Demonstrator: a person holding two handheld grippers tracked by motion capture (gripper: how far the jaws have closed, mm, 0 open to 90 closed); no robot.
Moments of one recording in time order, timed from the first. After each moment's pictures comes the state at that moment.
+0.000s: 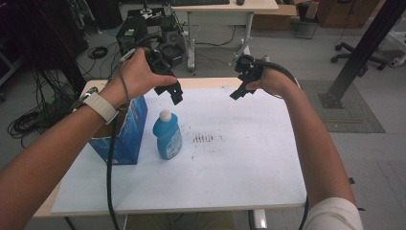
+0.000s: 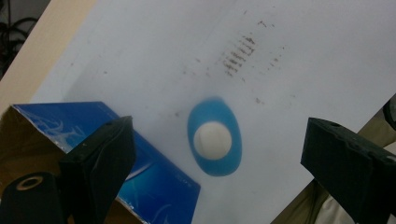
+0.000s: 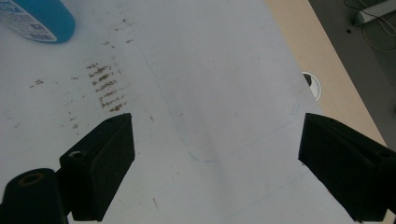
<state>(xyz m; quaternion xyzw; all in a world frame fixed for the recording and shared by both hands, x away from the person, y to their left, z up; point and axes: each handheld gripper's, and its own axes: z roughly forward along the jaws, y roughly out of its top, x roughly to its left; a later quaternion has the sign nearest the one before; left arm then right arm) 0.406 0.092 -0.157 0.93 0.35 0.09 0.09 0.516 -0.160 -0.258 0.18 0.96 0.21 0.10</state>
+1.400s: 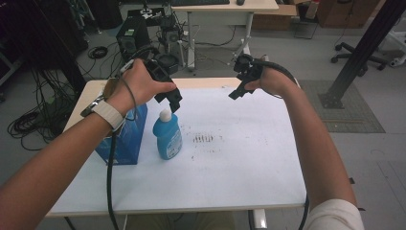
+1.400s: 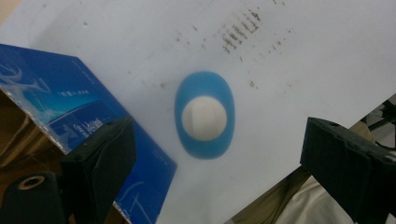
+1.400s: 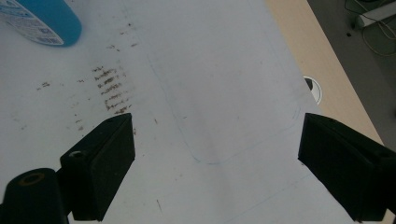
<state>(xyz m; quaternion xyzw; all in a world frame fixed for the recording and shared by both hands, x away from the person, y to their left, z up) 0.408 0.097 -0.183 0.90 0.43 0.04 0.06 0.512 -0.156 -0.254 0.17 0.96 0.22 0.10</state>
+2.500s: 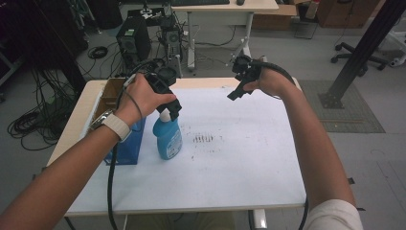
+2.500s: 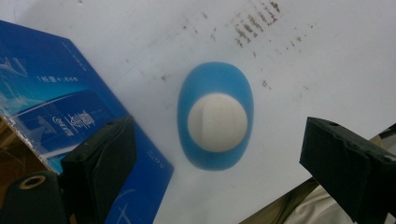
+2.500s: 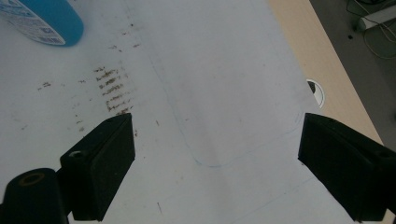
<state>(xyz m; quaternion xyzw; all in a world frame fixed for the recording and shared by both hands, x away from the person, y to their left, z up) 0.410 0.104 -0.216 0.89 0.46 0.04 0.05 0.511 -0.152 -0.256 0.16 0.96 0.21 0.10</state>
